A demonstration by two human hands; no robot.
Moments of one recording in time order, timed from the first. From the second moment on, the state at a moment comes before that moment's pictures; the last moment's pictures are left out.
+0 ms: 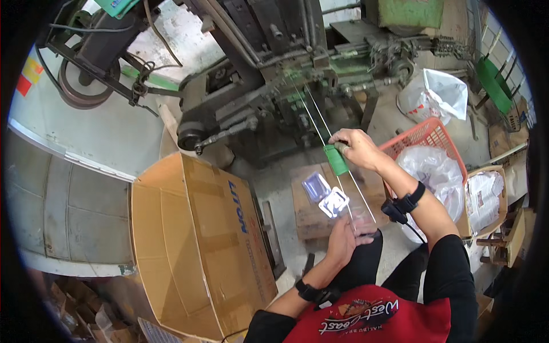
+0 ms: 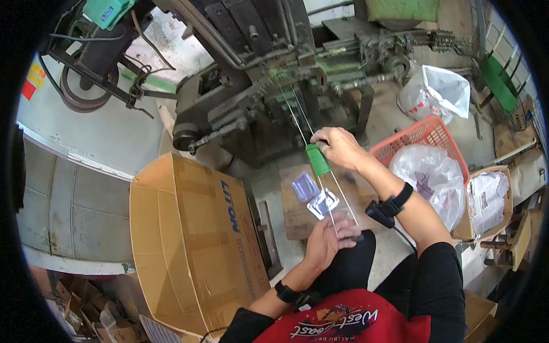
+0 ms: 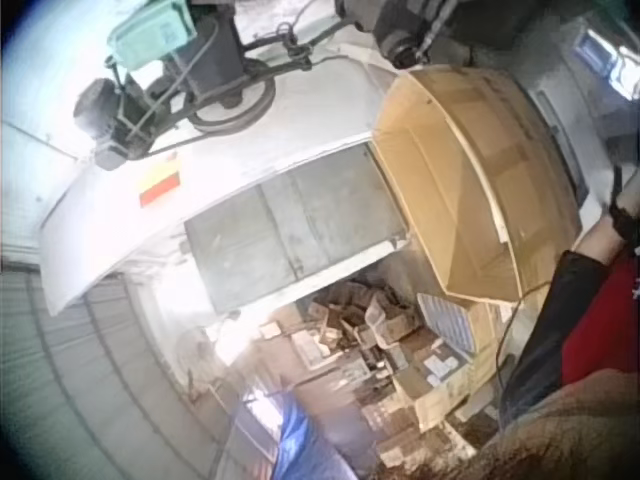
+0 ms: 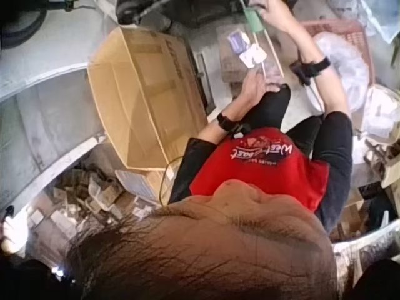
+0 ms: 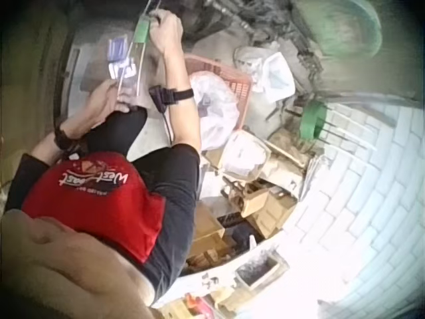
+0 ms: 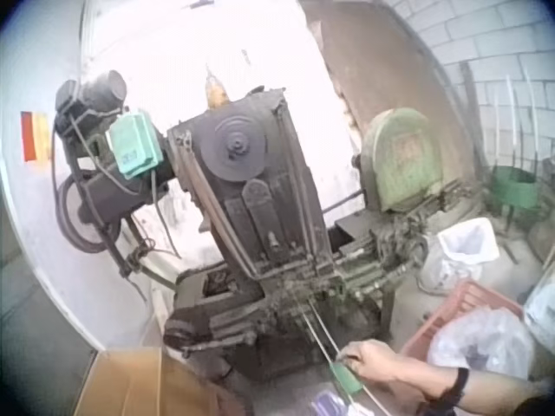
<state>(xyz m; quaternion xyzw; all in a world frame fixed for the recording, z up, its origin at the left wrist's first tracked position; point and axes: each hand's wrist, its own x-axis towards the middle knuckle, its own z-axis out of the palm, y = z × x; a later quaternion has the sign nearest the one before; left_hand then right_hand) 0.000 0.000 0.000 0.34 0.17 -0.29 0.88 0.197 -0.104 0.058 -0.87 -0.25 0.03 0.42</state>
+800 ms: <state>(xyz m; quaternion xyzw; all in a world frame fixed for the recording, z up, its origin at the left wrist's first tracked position) -0.031 0.000 0.080 0.49 0.13 -0.43 0.75 0.009 -0.203 0.091 -0.88 -0.13 -0.20 0.41</state>
